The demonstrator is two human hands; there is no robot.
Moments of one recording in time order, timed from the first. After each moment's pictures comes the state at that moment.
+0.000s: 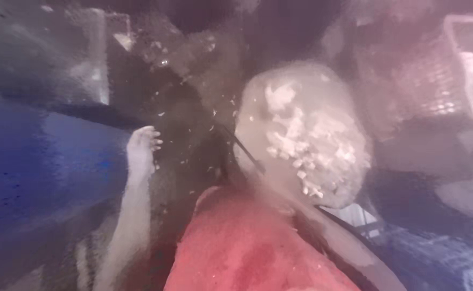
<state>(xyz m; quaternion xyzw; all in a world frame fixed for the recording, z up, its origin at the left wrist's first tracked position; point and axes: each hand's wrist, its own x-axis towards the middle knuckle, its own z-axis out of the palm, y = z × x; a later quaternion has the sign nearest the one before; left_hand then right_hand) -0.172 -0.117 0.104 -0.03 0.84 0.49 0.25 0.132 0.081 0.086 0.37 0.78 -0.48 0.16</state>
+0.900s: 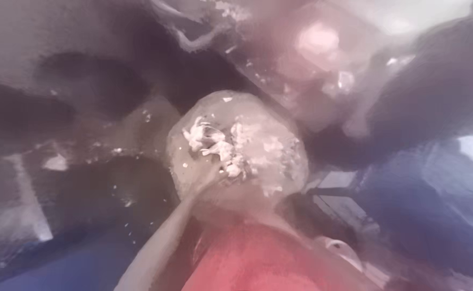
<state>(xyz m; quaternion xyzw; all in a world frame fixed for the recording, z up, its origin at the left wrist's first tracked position) 0.026 0.162 0.050 0.60 0.62 0.11 0.49 0.304 0.083 0.012 0.35 0.76 -0.51 0.19</state>
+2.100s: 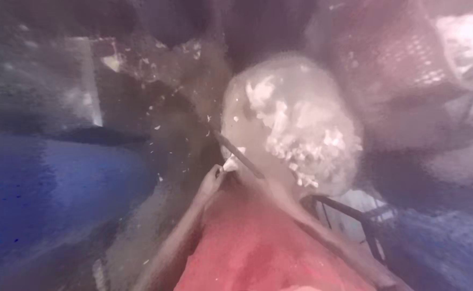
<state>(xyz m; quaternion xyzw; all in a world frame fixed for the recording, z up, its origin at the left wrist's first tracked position) -0.021 -0.079 -0.034 0.31 0.77 0.30 0.47 0.204 0.066 0.098 0.39 0.80 -0.44 0.15</state>
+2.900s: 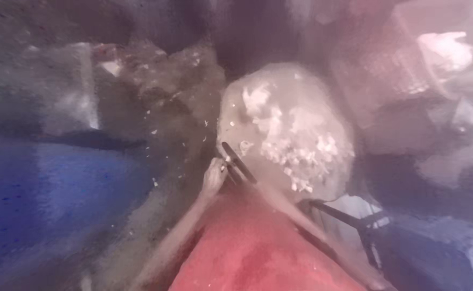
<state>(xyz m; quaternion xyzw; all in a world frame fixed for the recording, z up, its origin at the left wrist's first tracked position) -0.005 -0.028 -0.017 0.37 0.85 0.21 0.30 0.232 0.079 0.045 0.41 0.69 -0.57 0.17</state>
